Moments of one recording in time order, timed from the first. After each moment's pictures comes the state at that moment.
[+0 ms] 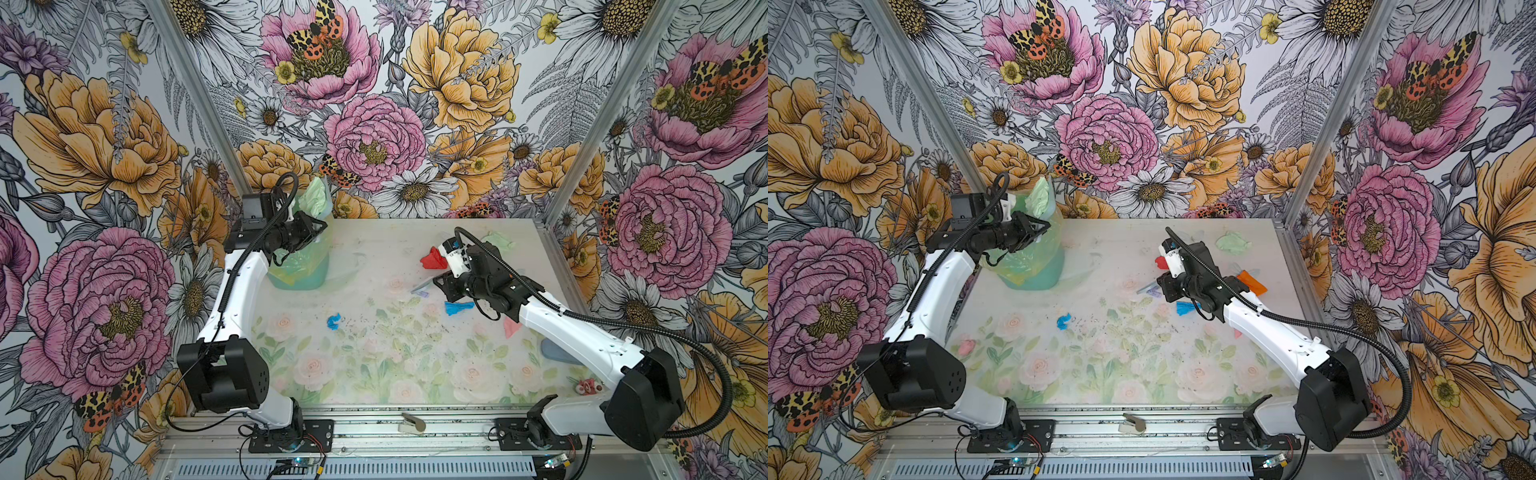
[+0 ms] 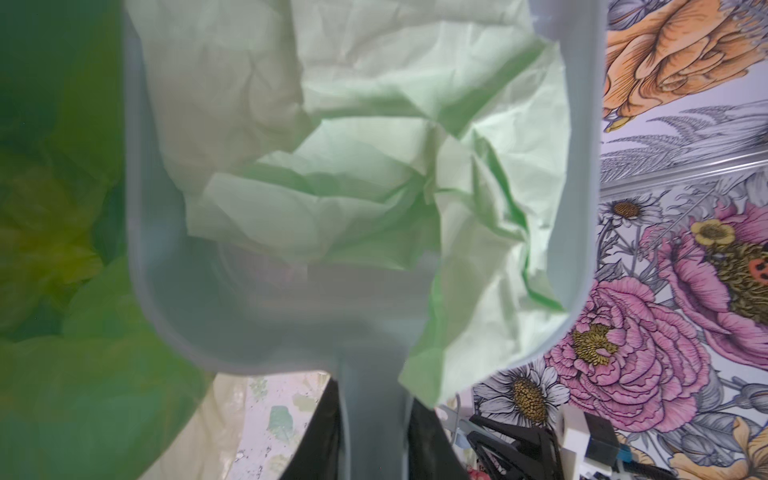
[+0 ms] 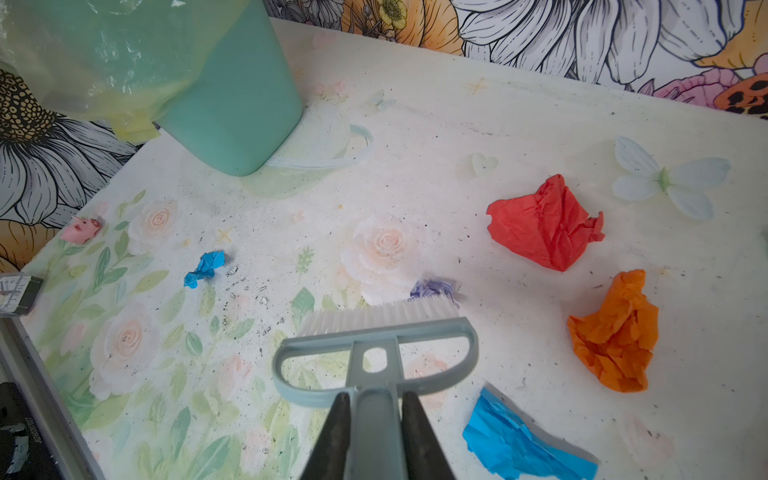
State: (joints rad) left arm 0.10 1.53 1.50 -0.60 0.67 -0.62; right arm 0.53 1.35 1.07 -0.41 -0.19 0.12
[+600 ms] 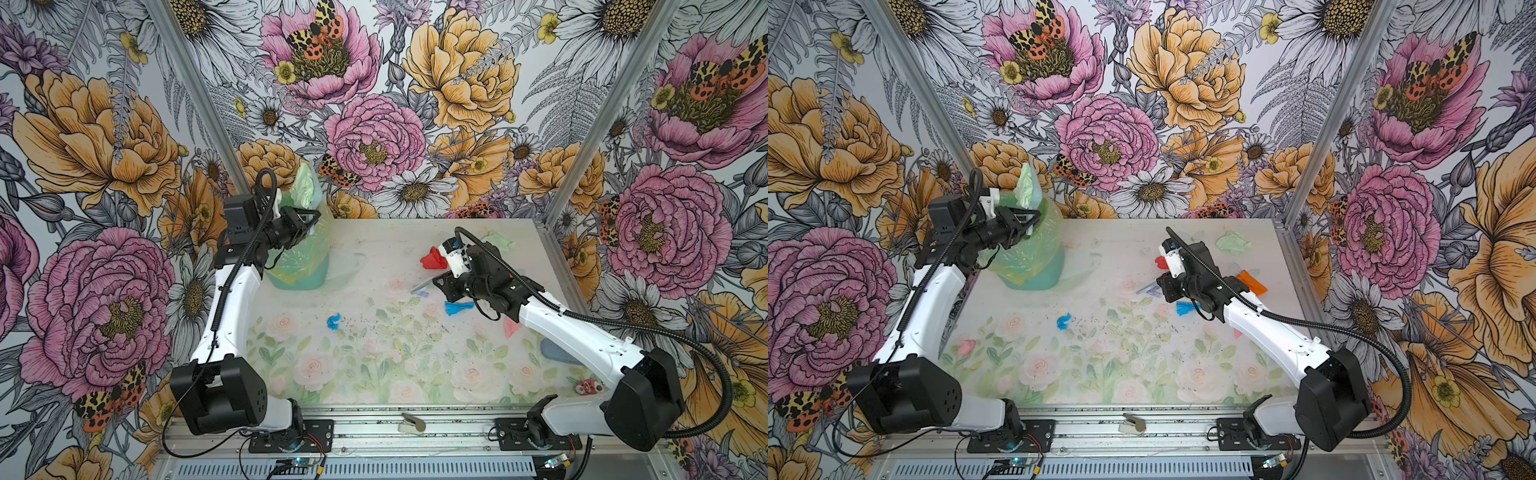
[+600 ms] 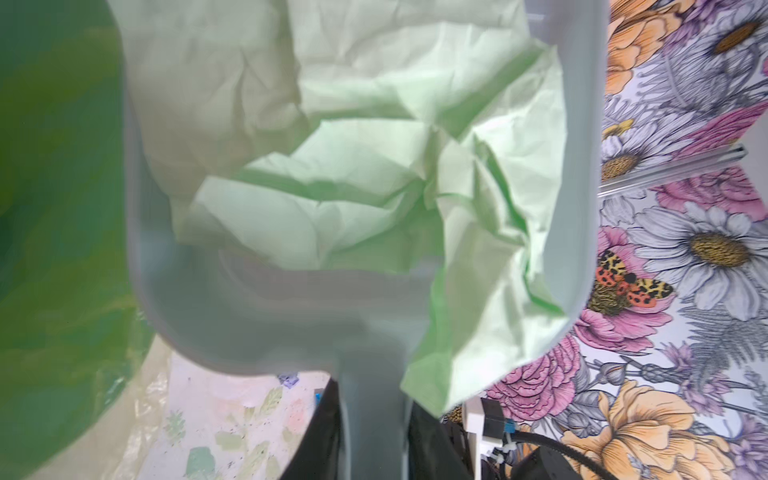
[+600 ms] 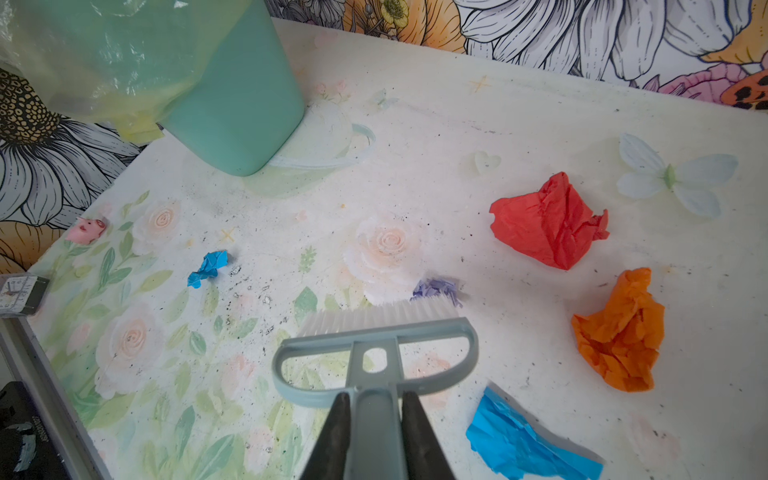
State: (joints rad) left arm 0.16 1.42 1.38 -0.31 0.81 -0.85; right arm 0.53 1.35 1.07 -0.41 -0.20 0.13
